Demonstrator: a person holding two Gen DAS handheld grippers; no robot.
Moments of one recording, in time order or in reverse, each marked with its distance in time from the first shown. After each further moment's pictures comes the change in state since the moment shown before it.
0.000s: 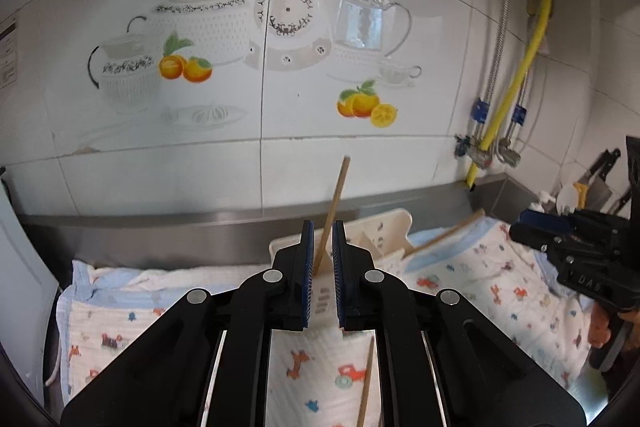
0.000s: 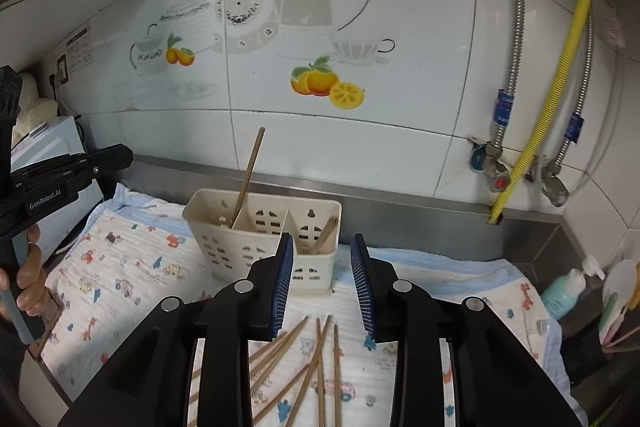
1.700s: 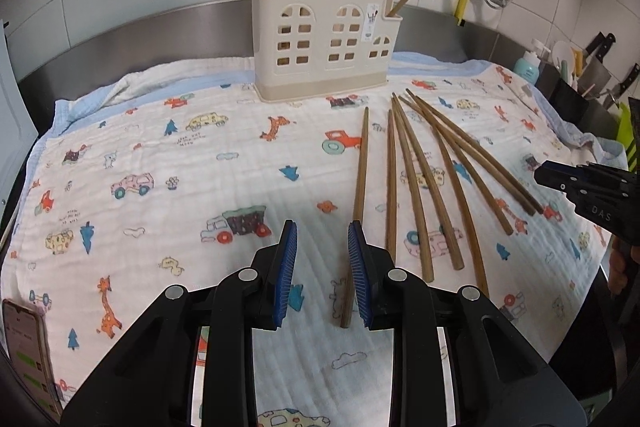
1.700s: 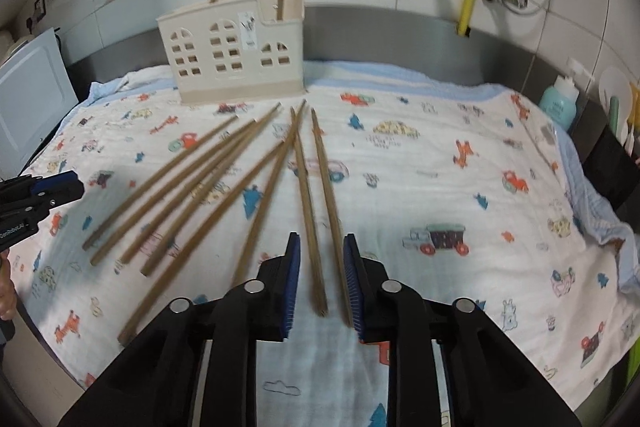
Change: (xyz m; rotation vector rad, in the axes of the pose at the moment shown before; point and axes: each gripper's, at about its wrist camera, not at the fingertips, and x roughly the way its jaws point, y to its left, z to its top) left arm -0.007 -0.015 -0.215 0.022 0.321 -0.008; right arm 0.004 -0.008 -0.216 0.113 0.237 -0.075
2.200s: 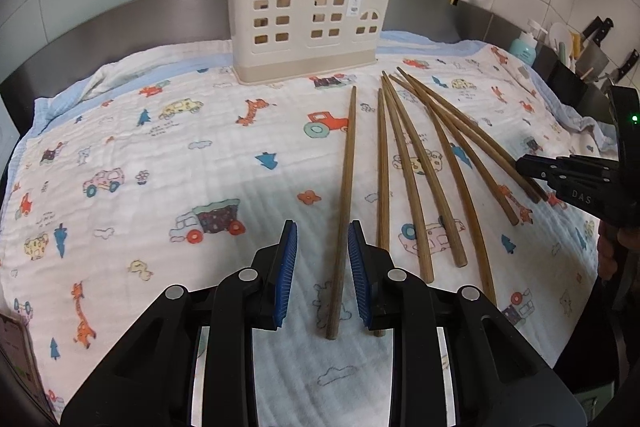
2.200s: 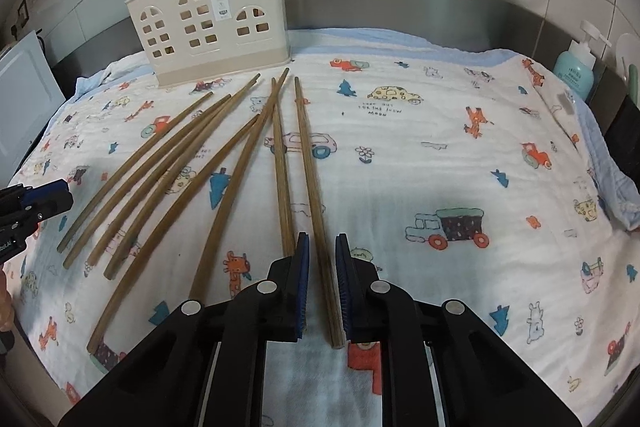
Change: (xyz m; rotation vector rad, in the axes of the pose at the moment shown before) left arm 0.027 -0.009 0.000 0.029 0.053 -0.032; right arm 0.040 -0.015 -0.003 0.039 0.071 0.028
